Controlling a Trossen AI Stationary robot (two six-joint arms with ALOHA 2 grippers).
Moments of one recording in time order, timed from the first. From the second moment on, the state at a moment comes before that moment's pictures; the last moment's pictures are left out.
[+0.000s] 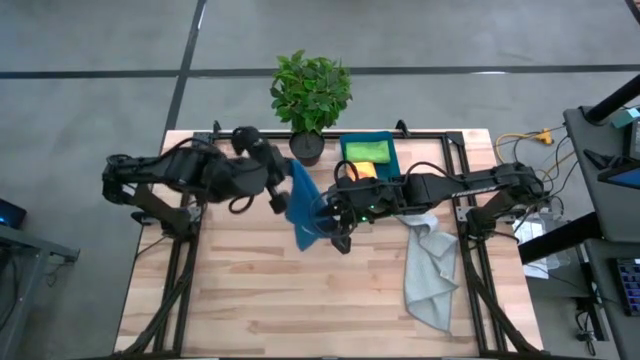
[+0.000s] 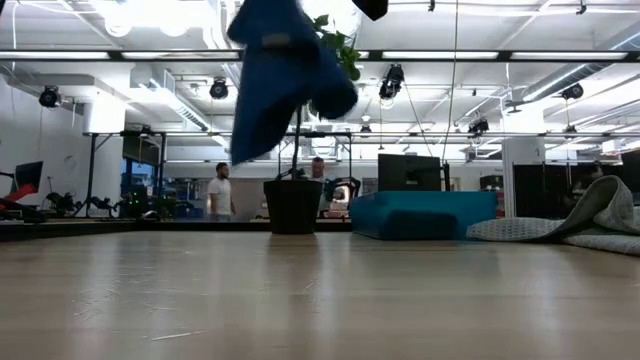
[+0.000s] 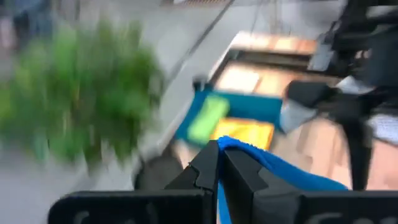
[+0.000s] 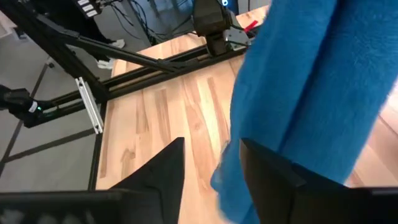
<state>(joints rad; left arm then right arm) -0.18 1.47 1.90 -1.10 -0.74 -0.25 0.15 1.62 1.54 -0.46 0.08 0.40</state>
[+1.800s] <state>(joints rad) -0.04 1.54 1.91 -1.34 -0.13 -0.46 0.15 1.90 1.45 -0.26 0.31 0.51</state>
